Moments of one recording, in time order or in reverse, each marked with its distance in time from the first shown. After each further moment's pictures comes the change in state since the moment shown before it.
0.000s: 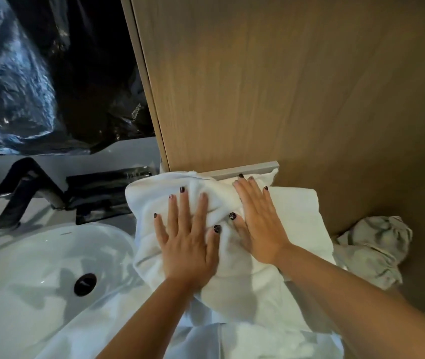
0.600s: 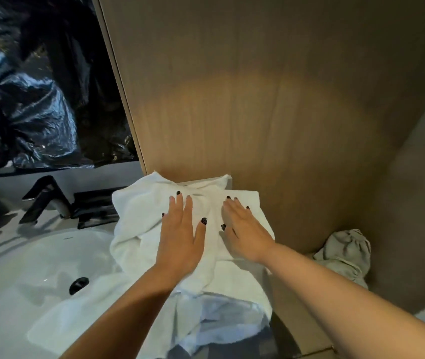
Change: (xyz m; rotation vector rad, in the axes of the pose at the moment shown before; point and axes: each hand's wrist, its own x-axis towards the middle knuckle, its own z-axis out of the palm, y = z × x) left_hand -0.031 0.092 -0.075 -0.240 -0.097 -0.021; right_hand -0.074 -0.008 -0.108 0.097 -0.272 0.092
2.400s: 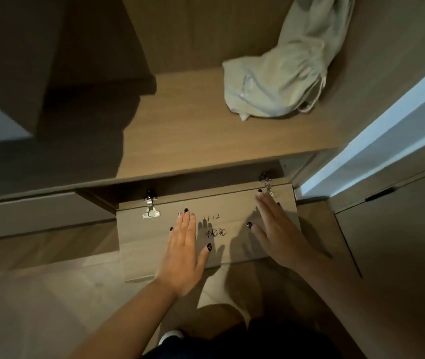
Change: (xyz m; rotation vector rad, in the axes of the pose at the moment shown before) left_hand -0.391 0.044 0.633 0.044 -0.514 -0.079; right_hand -0.389 0.517 0.381 0.033 -0.188 0.193
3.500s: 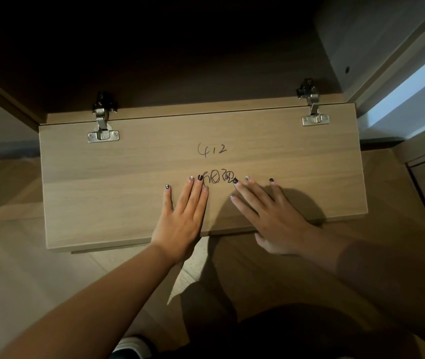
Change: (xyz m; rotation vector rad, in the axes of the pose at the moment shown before) left_hand 0.085 -0.140 0.283 0.719 -0.050 0.154; right_hand 0.068 0.163 0.284 -0.769 -0.161 -0.438
